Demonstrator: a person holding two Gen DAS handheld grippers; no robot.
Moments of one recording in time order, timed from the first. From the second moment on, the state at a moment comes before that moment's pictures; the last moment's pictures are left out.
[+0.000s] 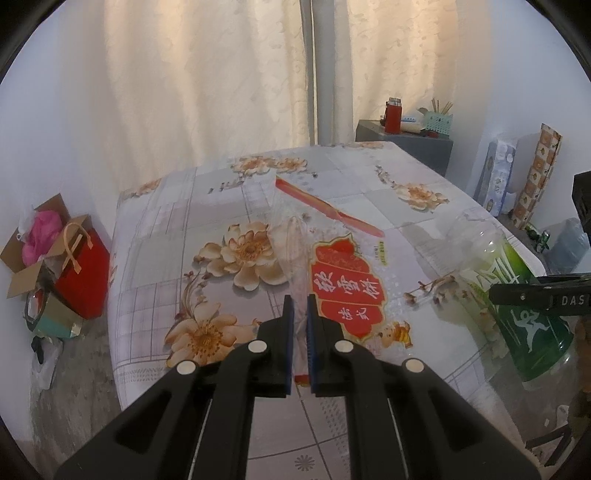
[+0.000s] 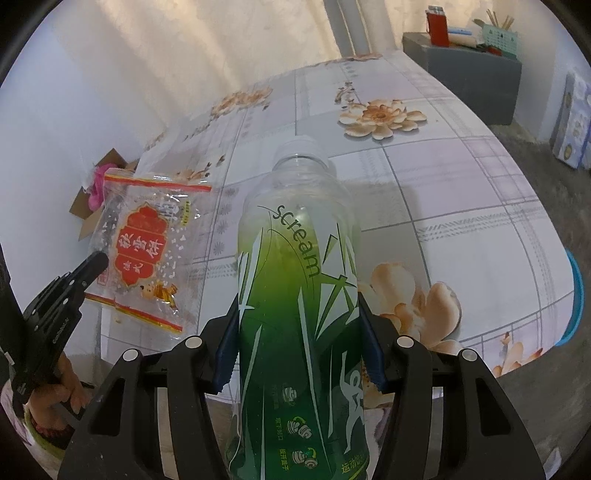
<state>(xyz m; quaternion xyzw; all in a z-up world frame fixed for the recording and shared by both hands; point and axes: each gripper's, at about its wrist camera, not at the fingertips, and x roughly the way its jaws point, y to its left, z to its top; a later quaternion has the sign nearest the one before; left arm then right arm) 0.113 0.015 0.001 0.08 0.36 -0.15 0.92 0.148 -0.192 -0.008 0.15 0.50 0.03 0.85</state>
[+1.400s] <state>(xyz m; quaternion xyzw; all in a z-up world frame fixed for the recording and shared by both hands) 0.089 -0.044 0.038 0.13 0.30 -0.18 0.93 0.107 -0.233 0.014 0.20 0.46 0.01 0.86</state>
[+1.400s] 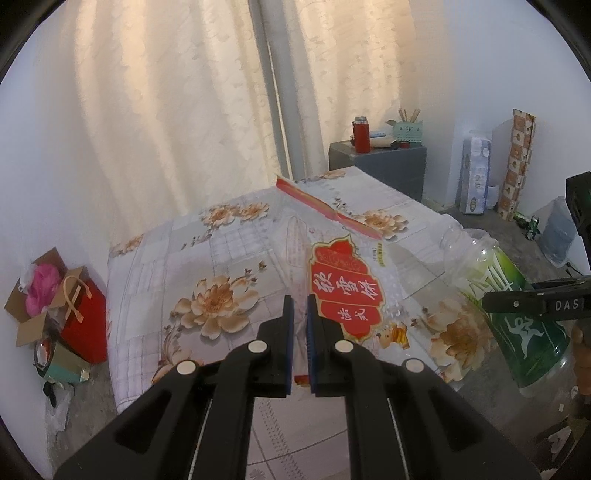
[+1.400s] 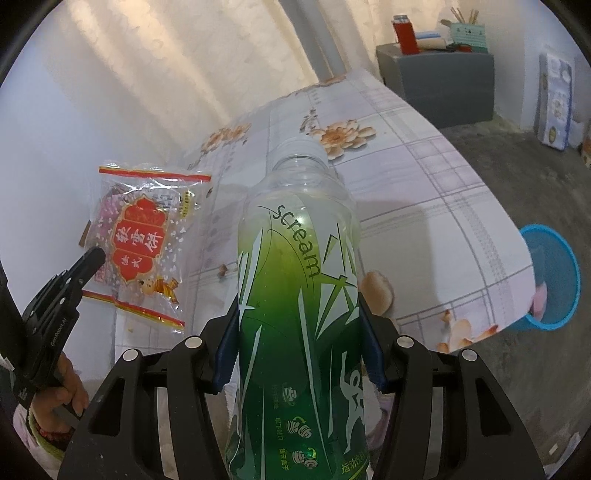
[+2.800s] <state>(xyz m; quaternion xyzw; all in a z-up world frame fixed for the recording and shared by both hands) 0.089 -0.260 0.061 0.20 0.25 -0.35 0.88 -0.042 -0.409 0.036 0.31 0.38 -0.17 0.86</state>
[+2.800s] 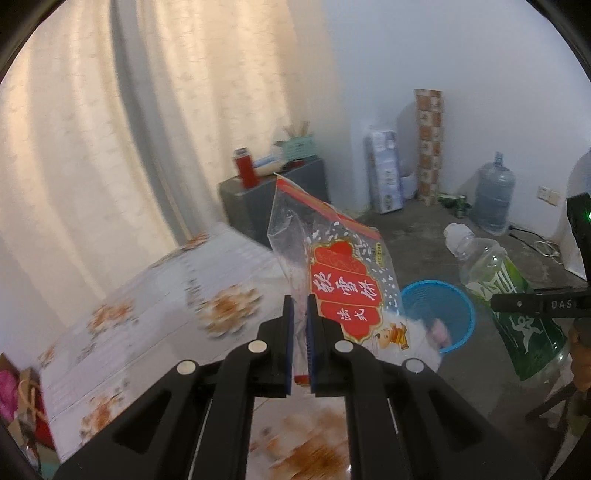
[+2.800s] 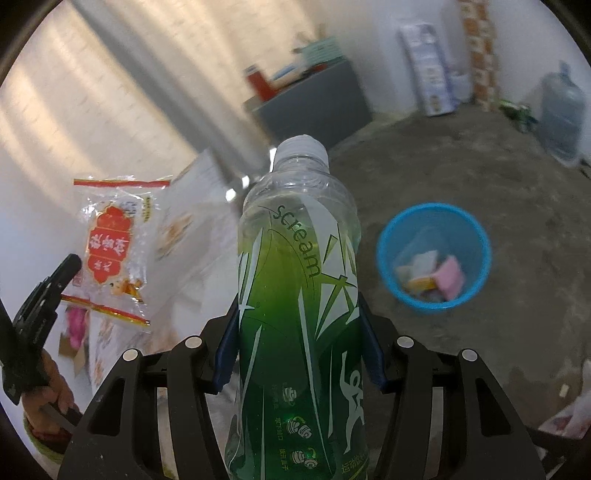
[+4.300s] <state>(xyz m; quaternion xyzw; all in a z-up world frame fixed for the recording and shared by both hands) 0.162 -0.603 -0.139 0.23 0.53 -0.41 0.70 -0.031 -0.584 -0.136 0.42 0.43 -0.31 0.74</state>
